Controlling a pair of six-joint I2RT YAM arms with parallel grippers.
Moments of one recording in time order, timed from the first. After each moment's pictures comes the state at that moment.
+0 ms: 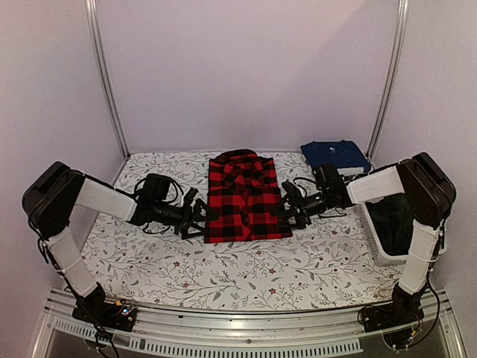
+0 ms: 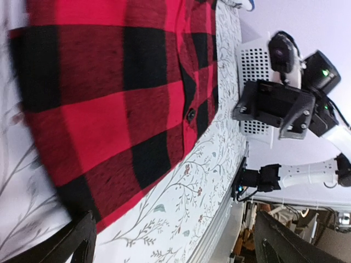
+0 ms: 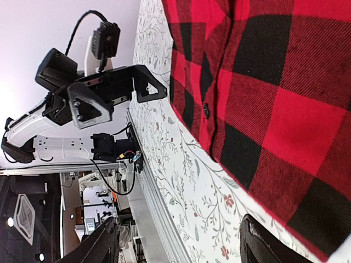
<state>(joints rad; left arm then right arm) -0.48 1.79 0.77 0.30 0.81 -0.82 0.48 1.96 1.05 0.06 -1.05 0.67</state>
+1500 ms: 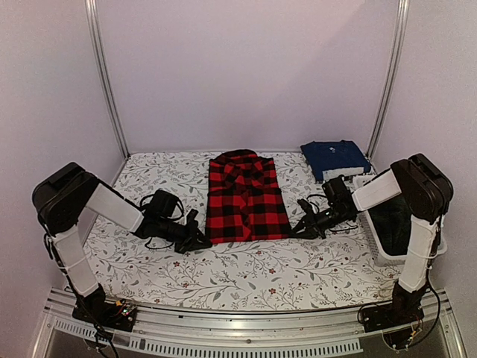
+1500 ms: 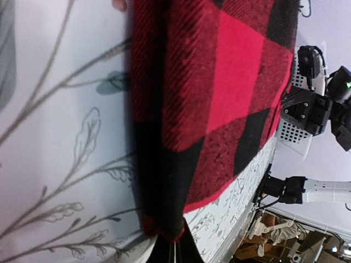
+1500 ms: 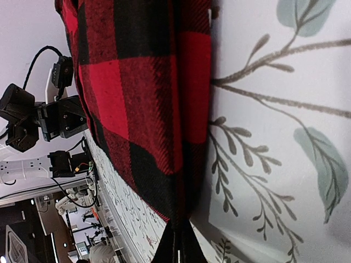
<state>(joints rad) -0.54 1.82 0.66 0.29 0.66 -0.91 0.39 1.97 0.92 -0.05 -0.91 0.51</state>
